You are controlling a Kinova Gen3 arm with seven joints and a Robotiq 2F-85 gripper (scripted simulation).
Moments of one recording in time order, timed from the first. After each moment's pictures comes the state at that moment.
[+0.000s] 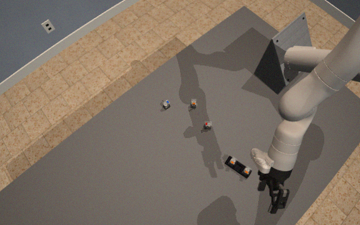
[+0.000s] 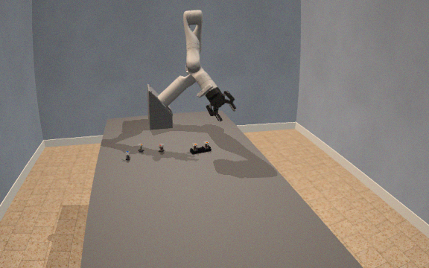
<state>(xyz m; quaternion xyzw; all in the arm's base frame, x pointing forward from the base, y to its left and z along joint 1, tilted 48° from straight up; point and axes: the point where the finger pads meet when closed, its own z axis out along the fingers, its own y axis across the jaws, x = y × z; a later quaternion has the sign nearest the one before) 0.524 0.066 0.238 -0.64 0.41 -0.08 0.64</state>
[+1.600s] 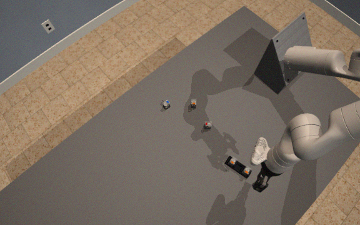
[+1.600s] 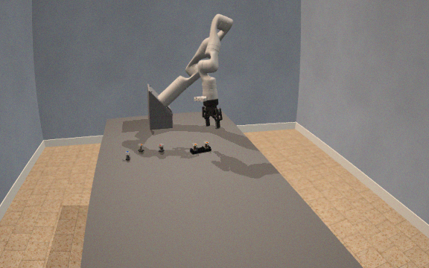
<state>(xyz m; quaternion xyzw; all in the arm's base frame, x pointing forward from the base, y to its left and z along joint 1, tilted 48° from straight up) 0.461 0.098 0.145 -0.67 0.60 0.17 0.41</state>
